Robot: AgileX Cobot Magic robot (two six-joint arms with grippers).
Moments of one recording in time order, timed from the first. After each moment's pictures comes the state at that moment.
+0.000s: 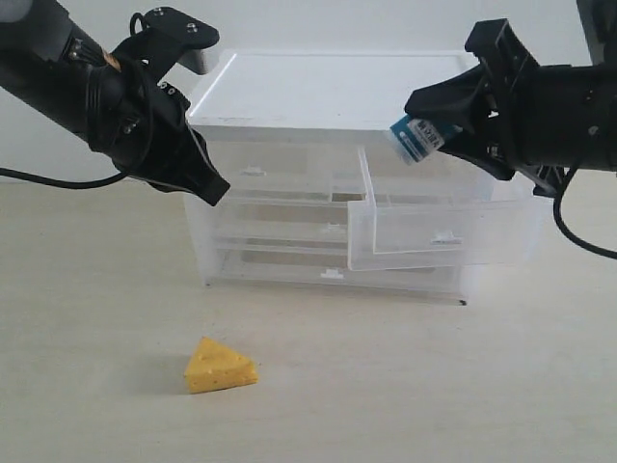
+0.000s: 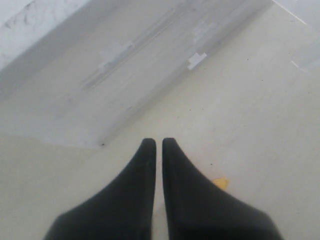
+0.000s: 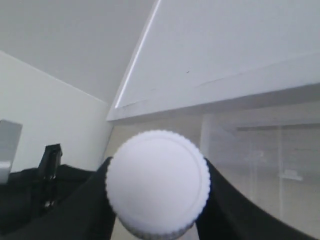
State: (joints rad) left arm -0.46 1.64 -1.34 -0.22 0.75 0.51; right arm 0.17 1.37 -0.82 -1.34 -0.65 2.10
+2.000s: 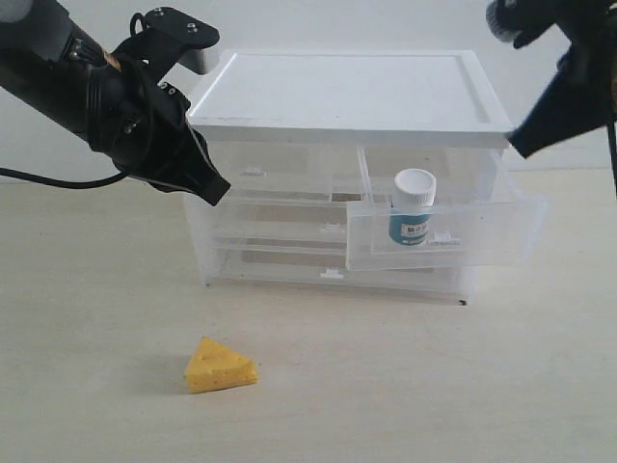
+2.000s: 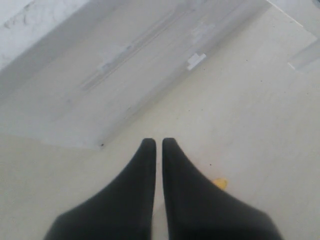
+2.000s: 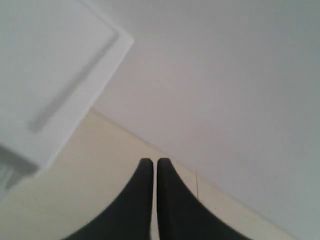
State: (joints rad) left arm -0.46 1.64 -1.34 -0.22 0.75 0.51; right arm 0.52 1.32 -0.95 -1.45 0.66 0.87
